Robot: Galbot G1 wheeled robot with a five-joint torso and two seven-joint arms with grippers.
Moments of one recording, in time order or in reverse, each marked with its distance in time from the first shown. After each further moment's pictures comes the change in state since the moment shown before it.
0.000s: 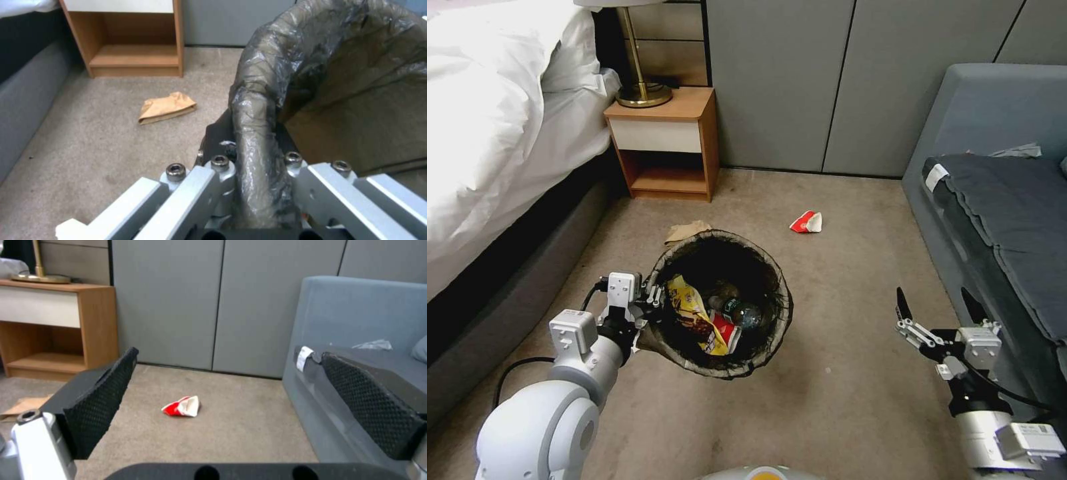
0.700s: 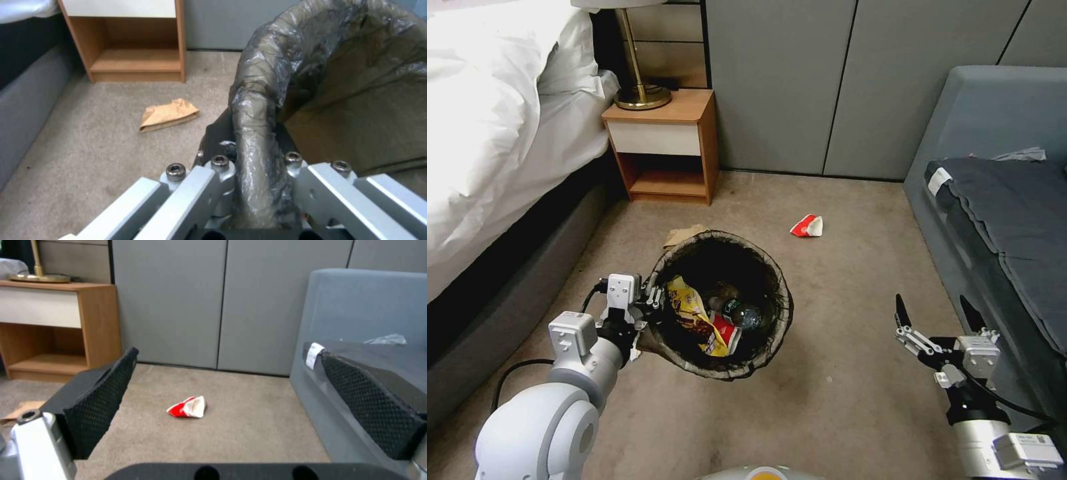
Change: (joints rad) left arm 0.005 0.004 -0.006 -0.005 -0.006 -0.003 -0.003; right arm -0.019 0.024 -0.030 -0.006 -0.015 0.016 0.001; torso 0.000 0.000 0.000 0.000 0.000
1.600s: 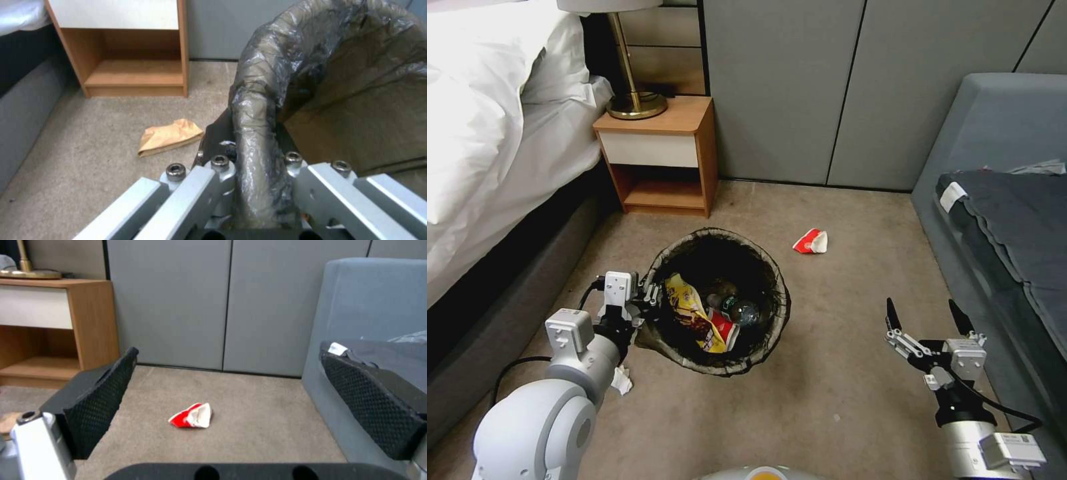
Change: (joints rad) left arm -0.014 0.005 -0.013 0.013 -0.013 -0.003 0.004; right arm 0.006 -0.002 -0.034 -0.018 -0.011 -0.004 0.018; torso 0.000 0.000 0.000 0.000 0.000
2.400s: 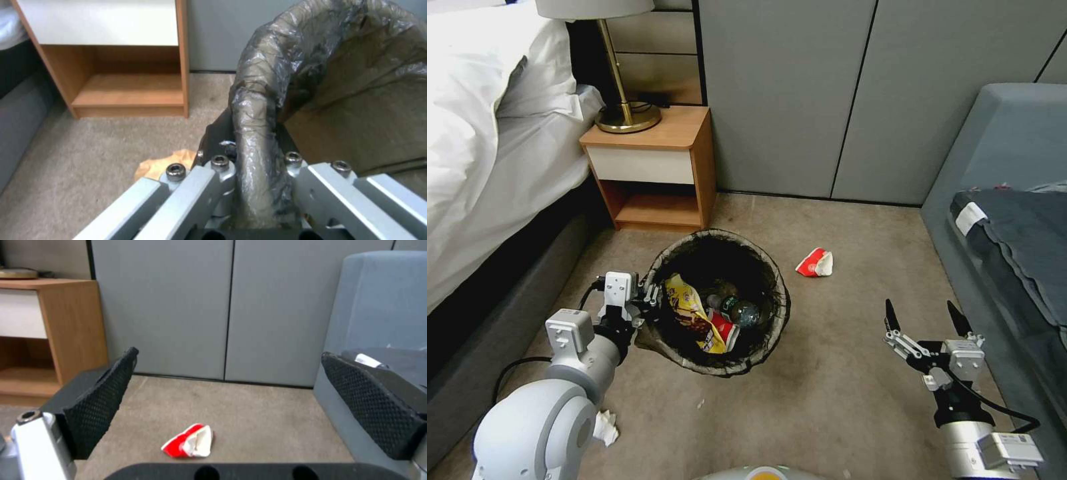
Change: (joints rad) left arm 0.003 -0.001 -0.001 0.000 0.000 0.000 0.001; right arm -0.001 0.000 -0.003 -0.007 0.005 0.003 0.002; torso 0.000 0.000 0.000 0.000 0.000
